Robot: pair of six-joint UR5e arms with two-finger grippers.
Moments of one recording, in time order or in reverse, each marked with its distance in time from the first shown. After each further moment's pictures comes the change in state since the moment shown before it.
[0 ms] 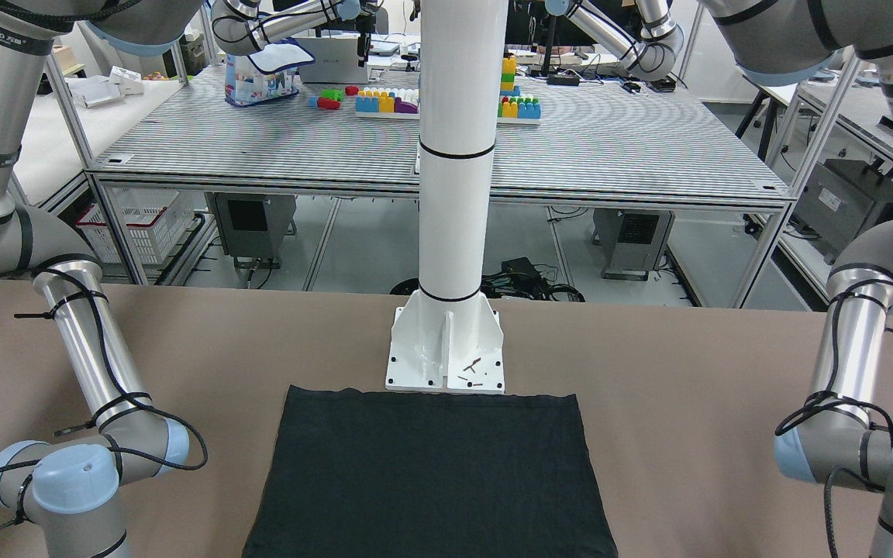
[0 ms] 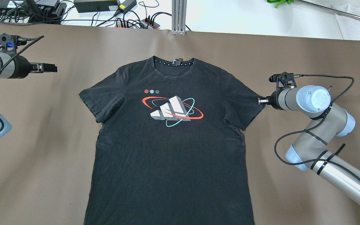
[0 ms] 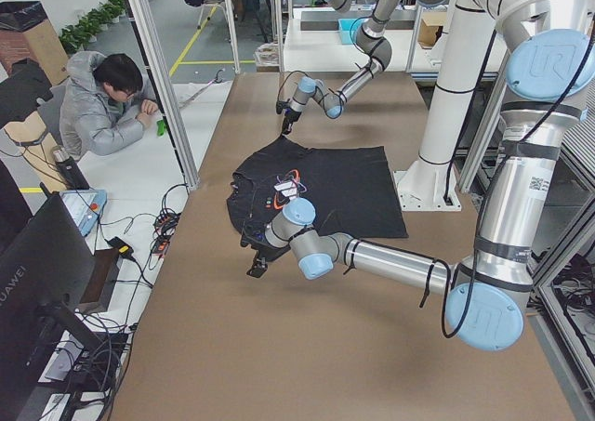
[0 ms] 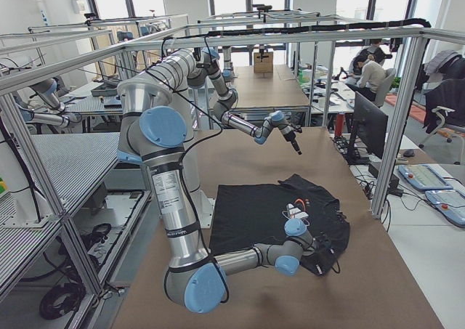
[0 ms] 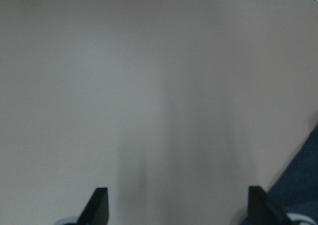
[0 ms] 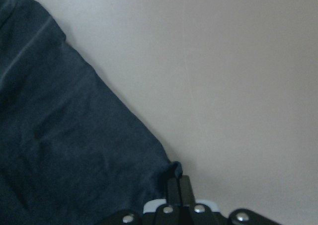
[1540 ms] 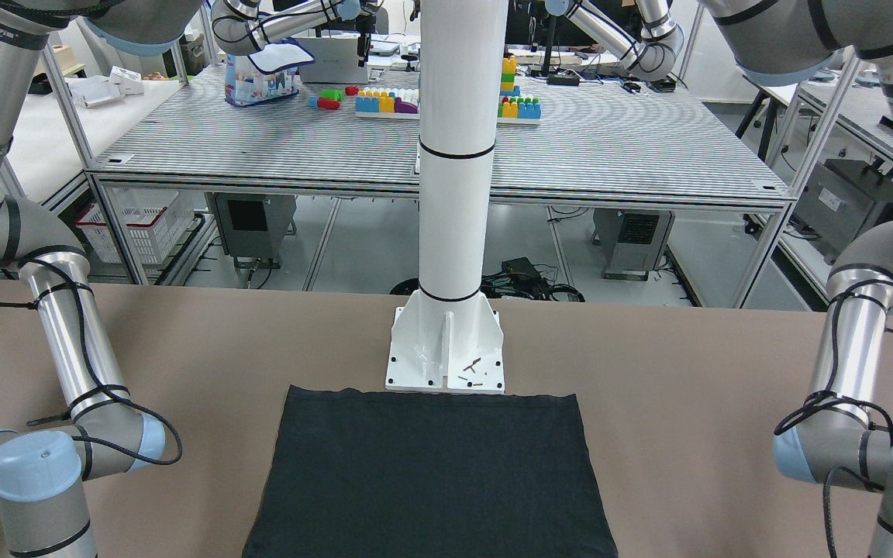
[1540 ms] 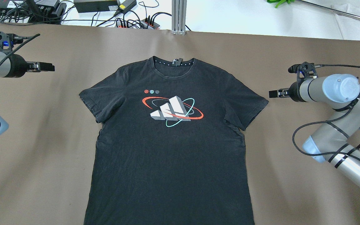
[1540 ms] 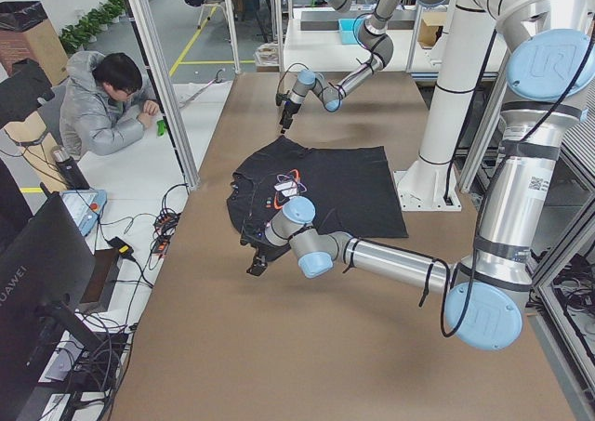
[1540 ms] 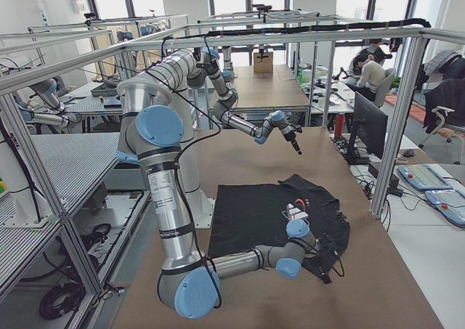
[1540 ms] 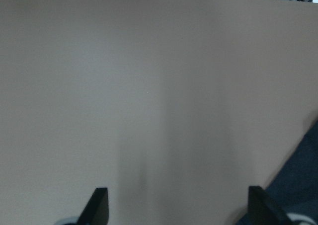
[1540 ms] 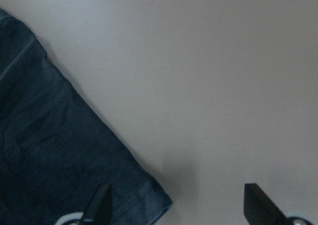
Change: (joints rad) left arm 0.000 -0.006 -0.002 0.002 -0.003 -0.001; right arm 0.050 -0.044 0.046 -0.001 0.040 -0.020
